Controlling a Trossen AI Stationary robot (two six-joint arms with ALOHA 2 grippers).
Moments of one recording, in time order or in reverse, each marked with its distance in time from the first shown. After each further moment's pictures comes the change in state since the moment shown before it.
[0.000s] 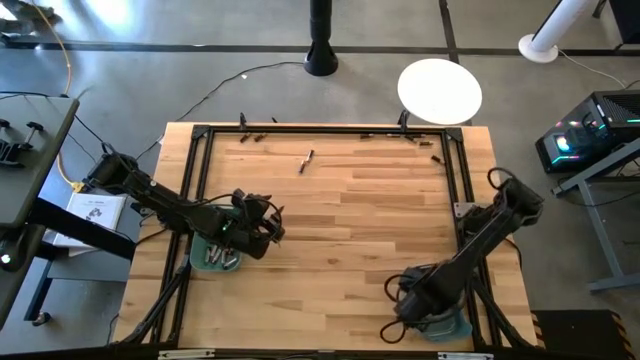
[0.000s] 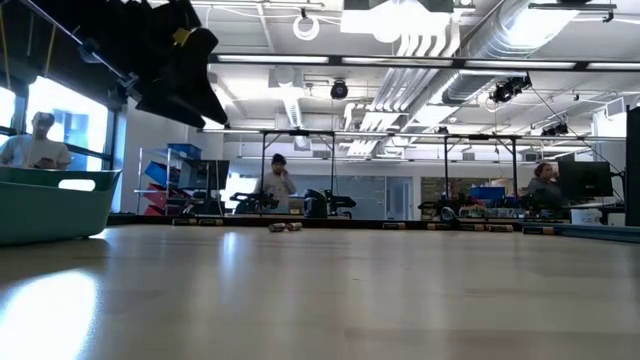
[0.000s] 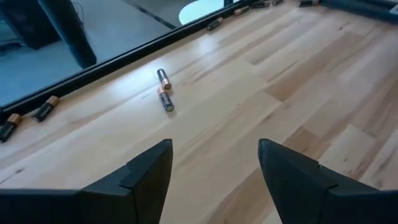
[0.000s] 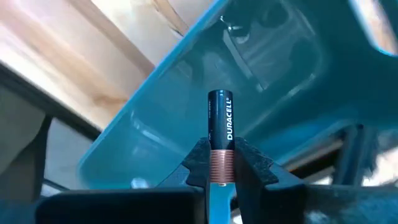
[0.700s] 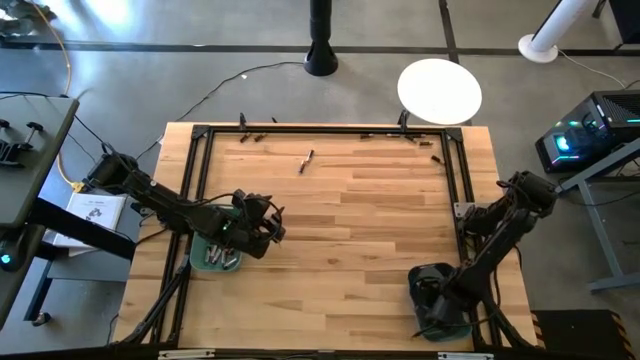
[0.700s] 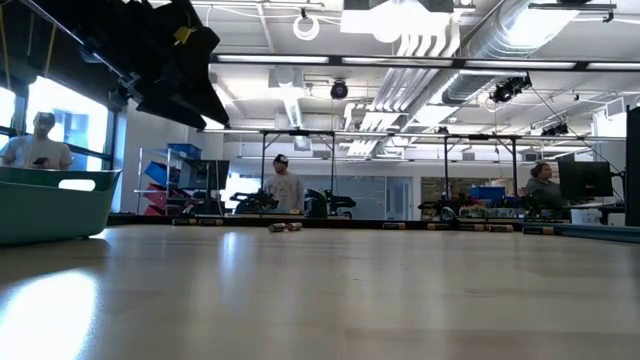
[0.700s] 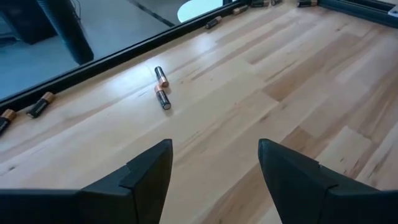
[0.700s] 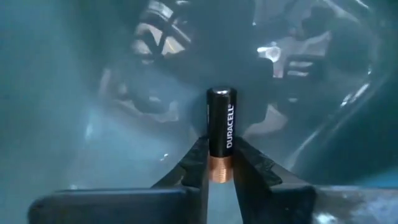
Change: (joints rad) left arm 0.005 0.000 0.000 0.009 0.012 -0.010; right arm 0.214 -0.134 -0.471 0.522 0.197 0.477
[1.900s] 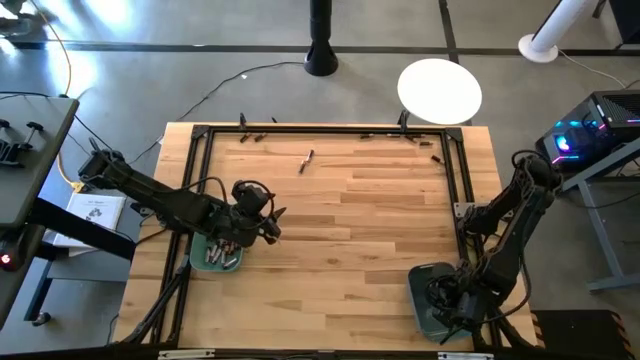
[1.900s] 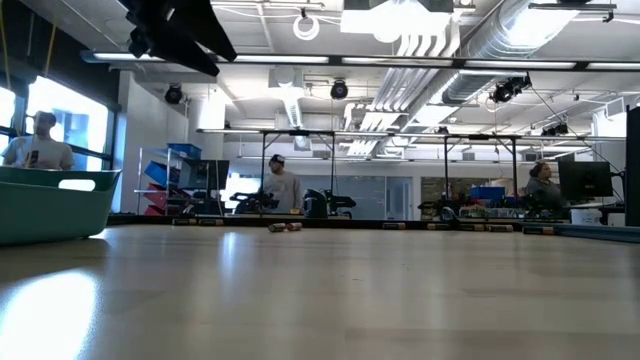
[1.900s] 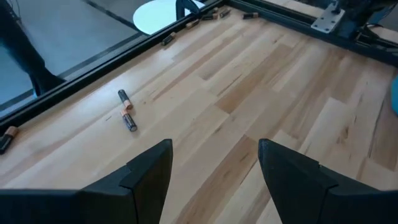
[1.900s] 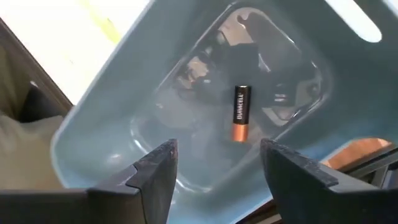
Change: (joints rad) left arm 0.008 -0.130 0.167 -0.103 0.151 0.200; right arm 0.081 -0.198 0.136 -0.241 0.165 -0.182
